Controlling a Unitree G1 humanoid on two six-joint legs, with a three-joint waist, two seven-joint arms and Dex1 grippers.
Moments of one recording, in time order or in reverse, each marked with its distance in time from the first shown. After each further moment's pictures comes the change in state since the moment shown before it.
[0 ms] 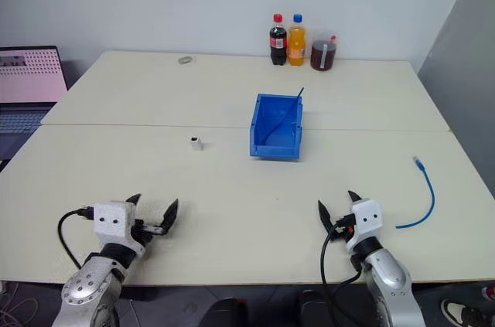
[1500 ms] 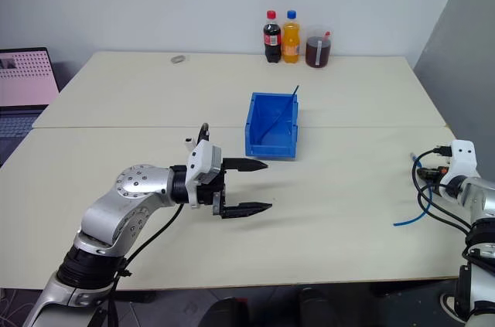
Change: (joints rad) left arm -0.661 0.232 -0.387 0.021 -0.189 0.286 -0.630; right arm -0.792 -0.566 -0.283 1.012 0.095 0.566 0.295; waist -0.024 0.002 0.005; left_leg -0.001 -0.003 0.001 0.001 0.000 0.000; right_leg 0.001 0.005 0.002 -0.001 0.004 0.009
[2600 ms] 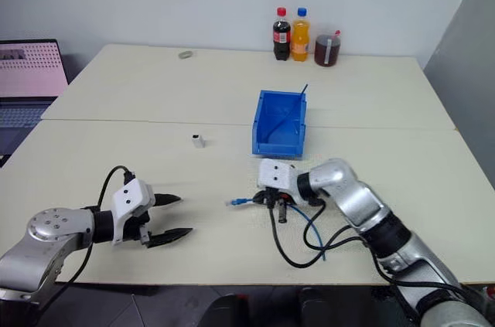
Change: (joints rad) left arm 0.446 0.313 0.266 0.121 0.149 -0.123 0.042; right arm -0.120 0.407 0.821 -0.705 -0.229 -0.163 0.413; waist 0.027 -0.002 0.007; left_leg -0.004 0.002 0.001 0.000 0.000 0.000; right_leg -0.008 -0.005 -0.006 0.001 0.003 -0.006
